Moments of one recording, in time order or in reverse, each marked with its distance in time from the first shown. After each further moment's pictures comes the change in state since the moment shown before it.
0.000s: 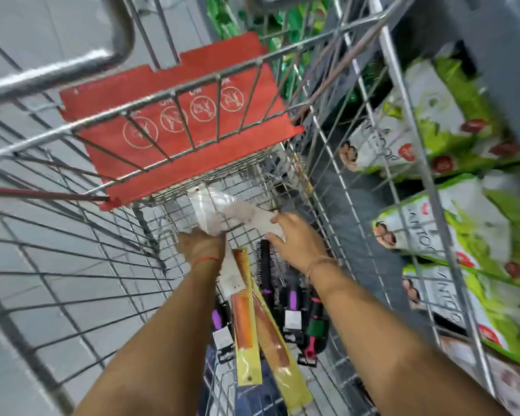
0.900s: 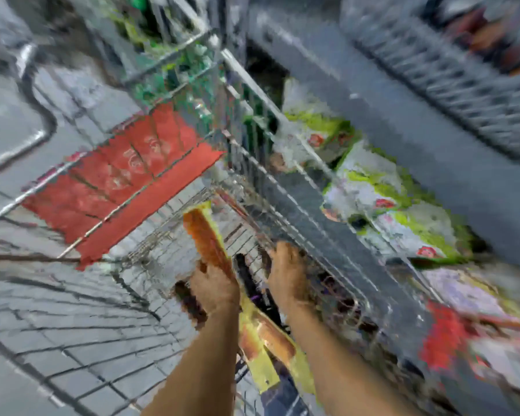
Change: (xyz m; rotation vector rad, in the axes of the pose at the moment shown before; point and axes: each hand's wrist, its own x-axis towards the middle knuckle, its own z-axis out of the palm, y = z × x) left_hand -0.101 0.008 -0.003 -0.676 0.104 0.058; right_hand -0.090 -0.023 0.018 0.264 0.556 0.368
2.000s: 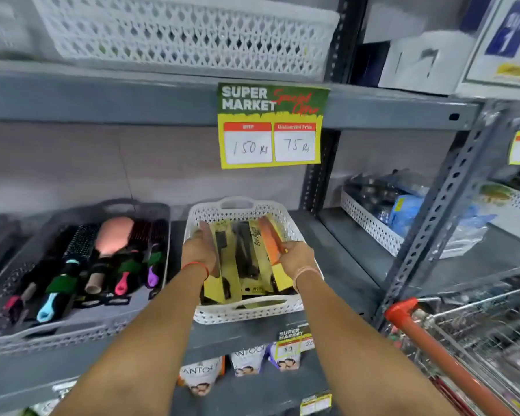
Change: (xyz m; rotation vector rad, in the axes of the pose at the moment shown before) left_hand -0.639 0.031 0.133 0.802 -0.875 1.671; right_hand -0.336 0.328 -0.507 0.400 0.902 0.835
